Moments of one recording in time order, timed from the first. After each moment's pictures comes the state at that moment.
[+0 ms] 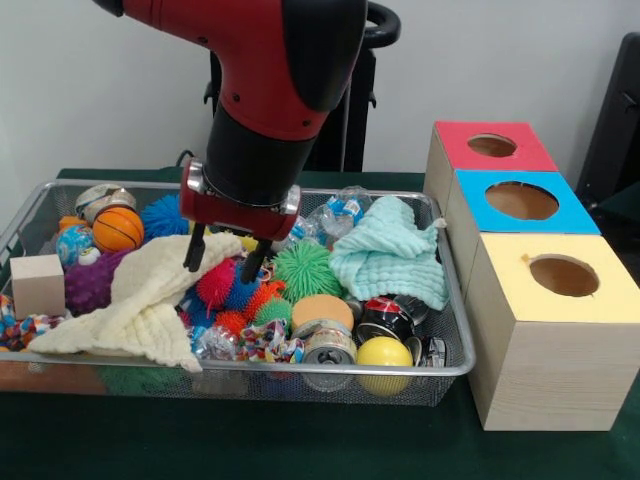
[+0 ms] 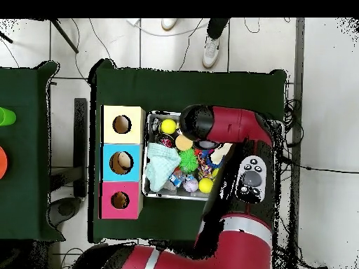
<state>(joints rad) -0.16 -0.39 -0.23 1.19 -0.14 0.83 1.58</state>
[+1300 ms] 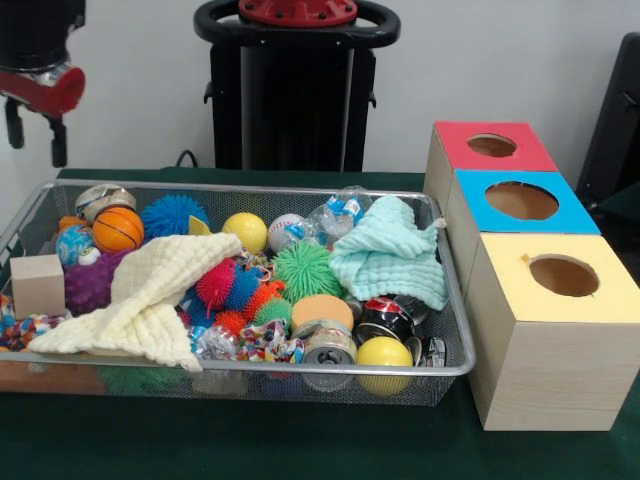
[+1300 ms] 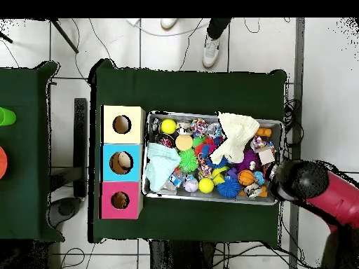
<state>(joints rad) -0.60 -0.66 -0.16 1.54 -0.15 0.70 1.58</state>
